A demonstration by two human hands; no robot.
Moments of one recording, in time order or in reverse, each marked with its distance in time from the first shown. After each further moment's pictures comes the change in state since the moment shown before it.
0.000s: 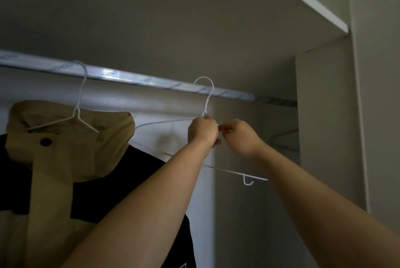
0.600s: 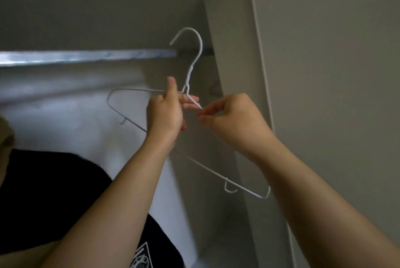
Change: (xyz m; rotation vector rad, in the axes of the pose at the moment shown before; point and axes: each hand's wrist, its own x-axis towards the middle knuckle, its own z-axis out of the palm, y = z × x) left_hand -0.109 0.013 0.046 -0.179 -0.285 0.206; right_hand -0.150 0.019 -0.079 0.164 0.276 0.309
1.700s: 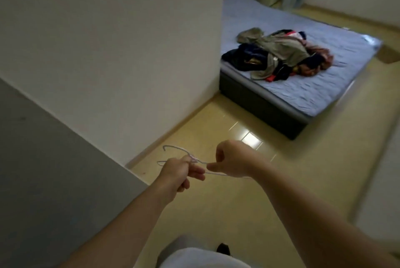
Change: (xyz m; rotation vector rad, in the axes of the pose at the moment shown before) left_hand -0.373 0.378 0.240 0.243 -1.937 -0.705; right_hand -0.318 -0.228 -0.490 -0.625 0.174 1.629
